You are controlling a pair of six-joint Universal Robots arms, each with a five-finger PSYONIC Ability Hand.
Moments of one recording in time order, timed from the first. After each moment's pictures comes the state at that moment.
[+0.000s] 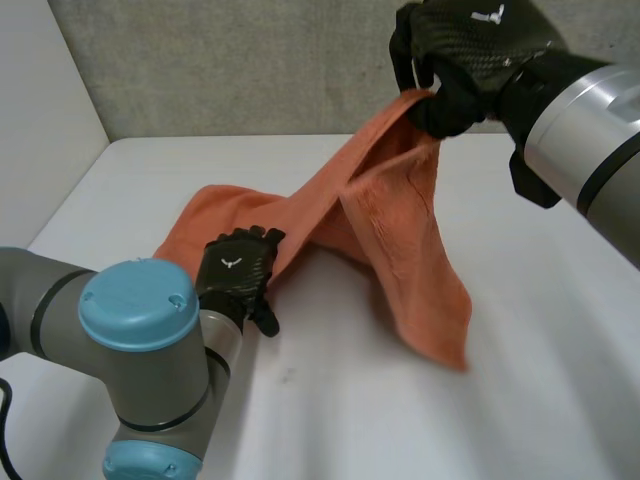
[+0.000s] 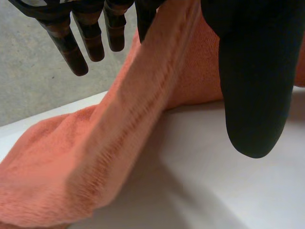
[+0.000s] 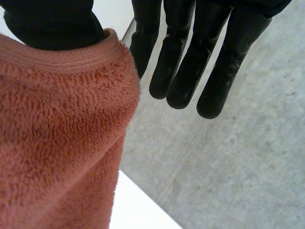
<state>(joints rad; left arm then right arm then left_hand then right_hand) 4.02 -2.03 -1.65 3.44 -1.83 3.10 2.09 -1.48 1.20 0.17 1.38 2.97 0.21 0.22 0.21 0.22 0.04 0.99 1.18 1.19 1.19 0.99</state>
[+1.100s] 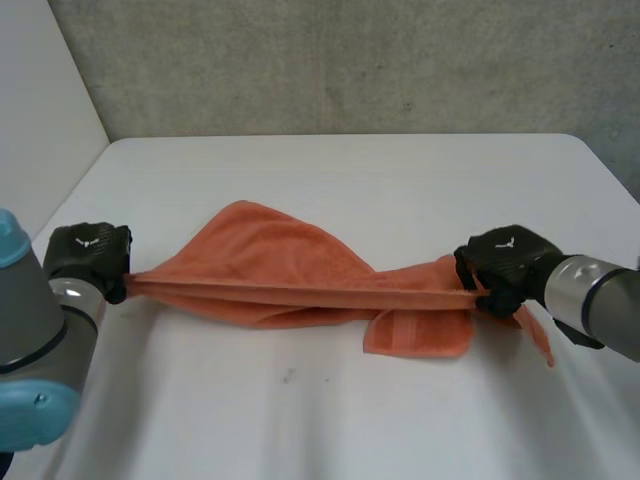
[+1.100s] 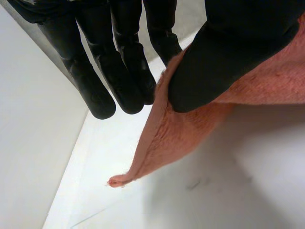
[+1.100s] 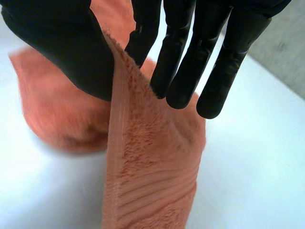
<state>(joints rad) 4.45 -1.83 -1.81 3.38 -1.79 3.47 1.78 -1.24 1.55 0.26 1.23 2.59 1.18 1.22 1.21 1.22 1.02 0.99 1.18 1.19 1.19 0.99</state>
